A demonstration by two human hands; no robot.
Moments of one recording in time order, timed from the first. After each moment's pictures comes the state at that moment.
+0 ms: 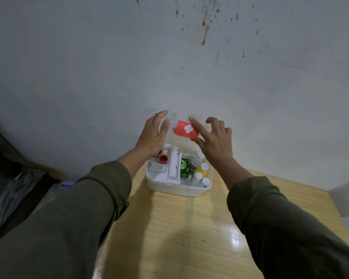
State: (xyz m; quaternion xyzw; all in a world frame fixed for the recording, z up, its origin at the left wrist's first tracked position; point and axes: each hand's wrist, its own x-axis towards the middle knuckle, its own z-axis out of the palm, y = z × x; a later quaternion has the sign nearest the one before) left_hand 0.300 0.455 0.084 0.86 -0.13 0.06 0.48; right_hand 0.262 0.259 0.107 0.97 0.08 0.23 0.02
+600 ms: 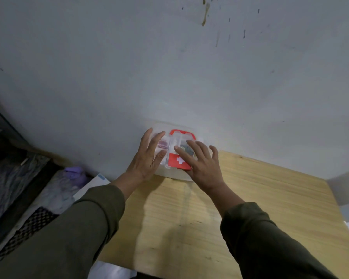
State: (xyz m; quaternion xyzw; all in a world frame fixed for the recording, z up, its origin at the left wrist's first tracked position) left_hand 0.212 0.470 0.020 0.88 -0.18 0.07 0.43; right_hand 0.178 0.271 0.043 0.98 0.16 0.14 0.04
